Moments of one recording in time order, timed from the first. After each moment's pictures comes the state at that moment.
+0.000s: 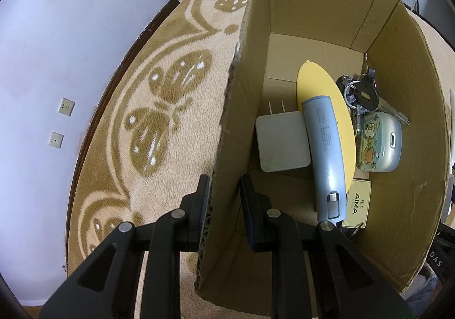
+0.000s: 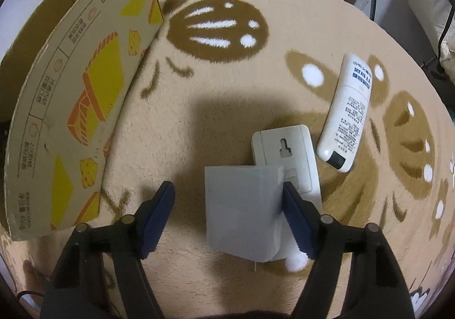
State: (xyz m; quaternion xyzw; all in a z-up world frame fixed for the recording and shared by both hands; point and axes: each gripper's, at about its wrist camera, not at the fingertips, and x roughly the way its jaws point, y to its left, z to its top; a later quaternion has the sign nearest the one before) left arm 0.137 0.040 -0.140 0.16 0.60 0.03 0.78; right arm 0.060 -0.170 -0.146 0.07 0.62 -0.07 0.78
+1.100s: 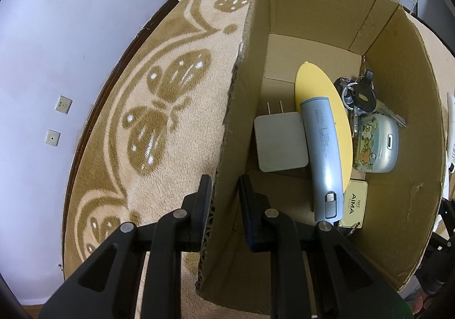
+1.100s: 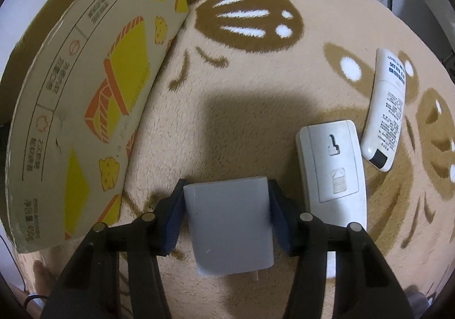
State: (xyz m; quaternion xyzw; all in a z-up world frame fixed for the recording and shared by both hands) left arm 0.137 0.040 -0.138 0.15 0.60 0.02 0.78; right arm 0.068 -0.141 -0.173 0.10 0.62 -0.03 0.78
